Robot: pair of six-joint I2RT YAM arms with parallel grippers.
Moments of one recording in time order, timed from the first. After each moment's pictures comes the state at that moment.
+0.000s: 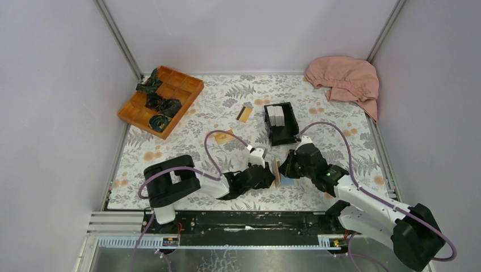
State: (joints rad) left arm -1.18 1.81 0.67 0.56 -0.30 -0.83; right arm 0.64 0.94 0.41 -0.18 -0.07 0.70
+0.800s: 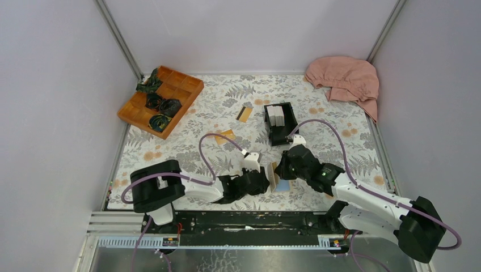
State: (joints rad) left arm -1.24 1.69 0.64 0.35 -0.37 -0.93; right arm 0.80 0.98 0.50 -0.30 0.10 0.69
